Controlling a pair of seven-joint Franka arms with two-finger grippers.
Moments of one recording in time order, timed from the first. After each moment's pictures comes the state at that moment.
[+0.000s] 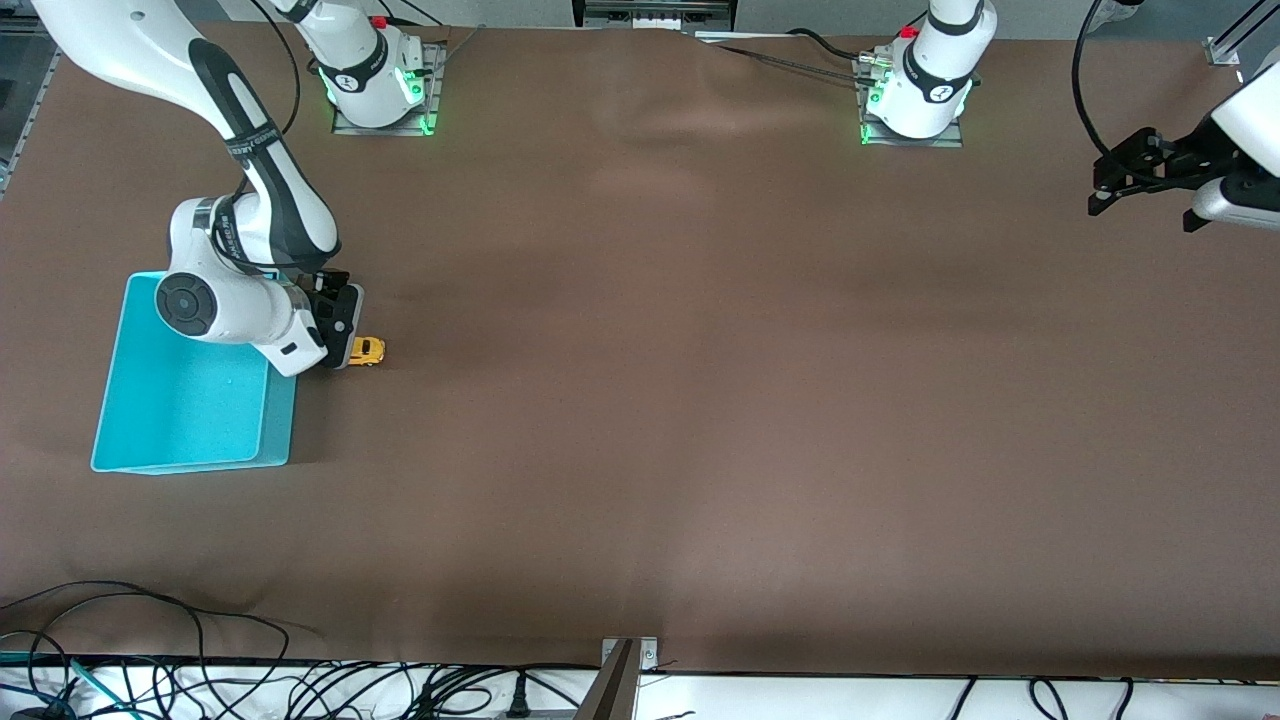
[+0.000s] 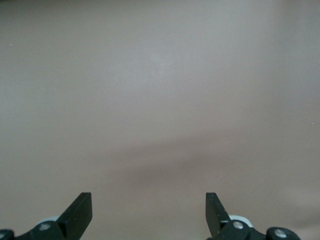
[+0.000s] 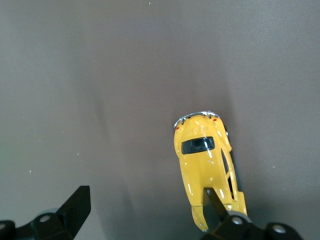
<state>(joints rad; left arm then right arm) 0.00 -0.03 -0.04 -1.52 0.00 1.46 0.14 -0.13 0.39 0.19 -2.11 -0.04 2.19 -1.25</state>
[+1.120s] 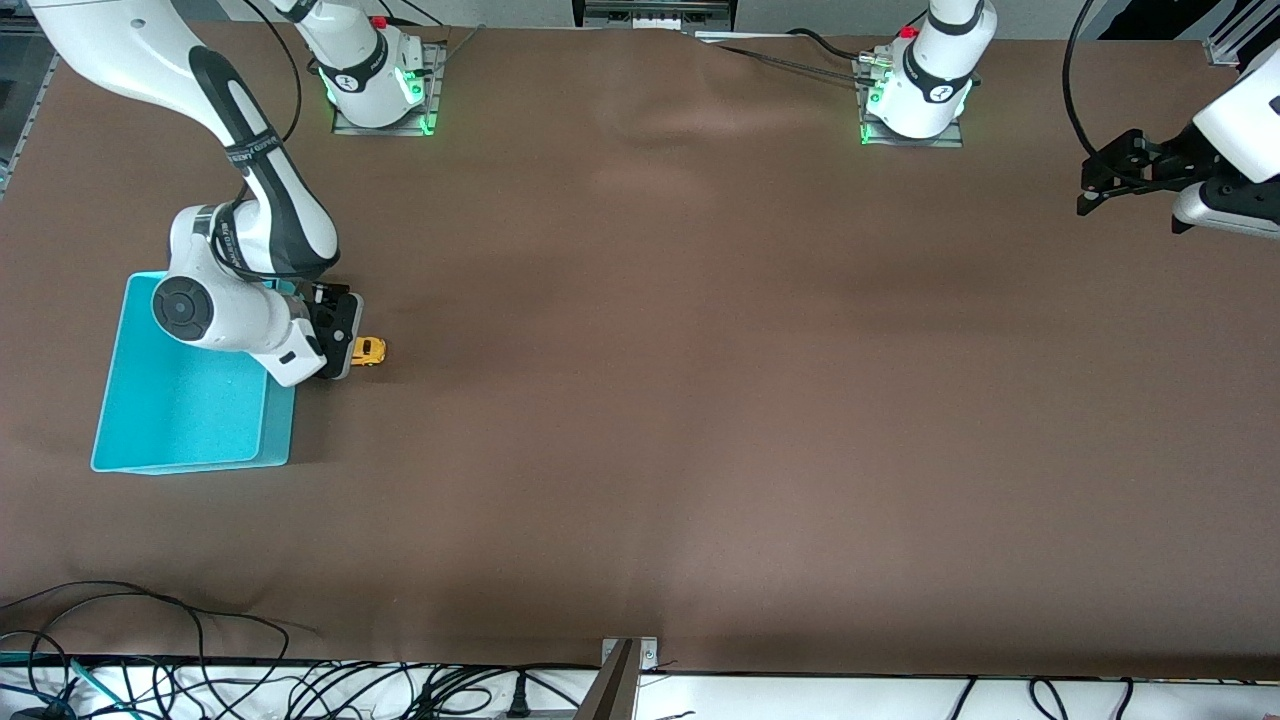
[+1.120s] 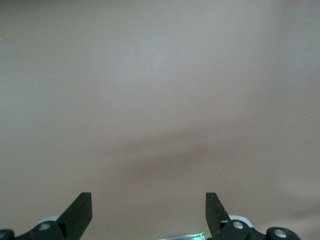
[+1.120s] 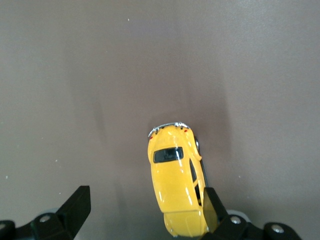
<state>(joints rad) -0.01 -0.01 -0.04 -1.51 0.00 1.42 0.14 -0.13 0.43 0.19 -2.08 -0.04 2.23 -1.27</state>
